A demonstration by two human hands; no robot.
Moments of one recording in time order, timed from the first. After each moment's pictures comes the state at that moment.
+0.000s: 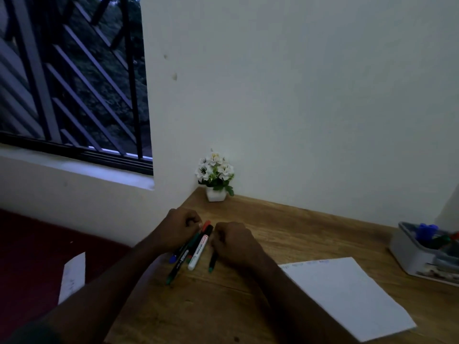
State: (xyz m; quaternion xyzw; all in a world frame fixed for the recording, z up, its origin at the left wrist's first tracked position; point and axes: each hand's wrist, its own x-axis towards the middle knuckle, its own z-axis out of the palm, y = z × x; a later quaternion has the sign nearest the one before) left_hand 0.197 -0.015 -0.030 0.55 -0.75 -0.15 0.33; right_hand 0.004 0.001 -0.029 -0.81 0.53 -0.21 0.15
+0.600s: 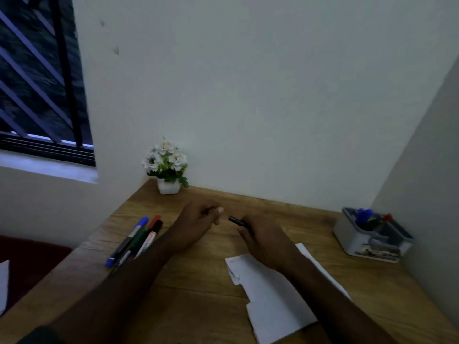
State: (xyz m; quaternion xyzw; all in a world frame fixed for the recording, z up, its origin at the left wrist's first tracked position) left_hand 0.055 -0.027 -0.028 0.38 -0.76 -0.28 0.45; right_hand -0.147 0.025 -0.010 -0.80 0.57 -0.19 0.02
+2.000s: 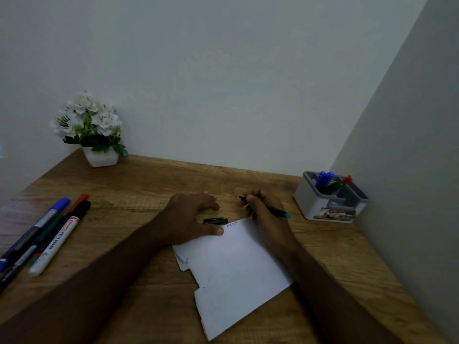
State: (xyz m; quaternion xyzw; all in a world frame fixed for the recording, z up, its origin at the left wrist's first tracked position) left_hand -0.031 -0.054 -0.078 0.36 -0.88 -0.19 0.22; right_hand -0.238 0.027 -0.054 -0.55 0.59 -0.53 0.27
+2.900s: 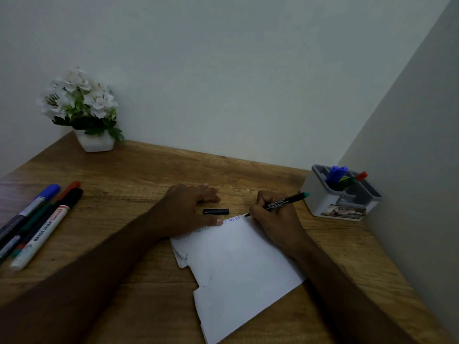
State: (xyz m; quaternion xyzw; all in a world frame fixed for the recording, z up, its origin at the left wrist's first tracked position) left_hand -0.032 -0.061 -0.080 0.38 -0.88 -0.22 0.20; right_hand -0.250 0.024 -0.058 -0.61 0.56 -0.48 0.27
